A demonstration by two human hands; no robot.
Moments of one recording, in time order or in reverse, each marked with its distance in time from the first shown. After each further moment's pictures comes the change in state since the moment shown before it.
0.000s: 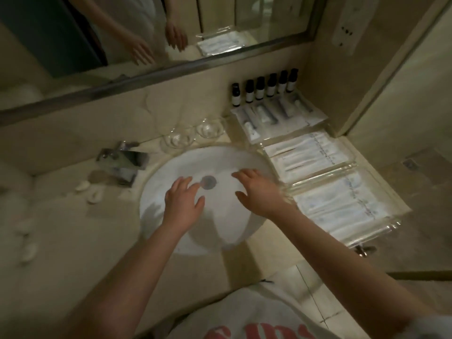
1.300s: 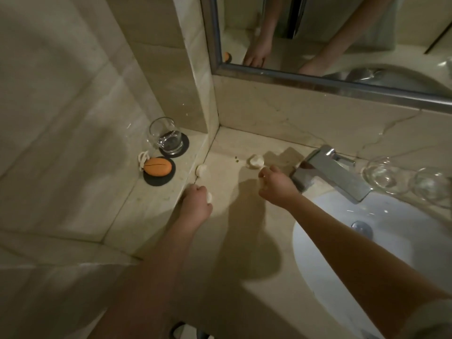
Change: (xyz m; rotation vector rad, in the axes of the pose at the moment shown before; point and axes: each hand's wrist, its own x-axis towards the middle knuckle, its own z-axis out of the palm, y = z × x) left_hand -0.079 -0.355 -0.067 -0.069 -0.018 -0.775; right_hand 0.220 -0.325 0.170 0.050 -0.387 -0.339
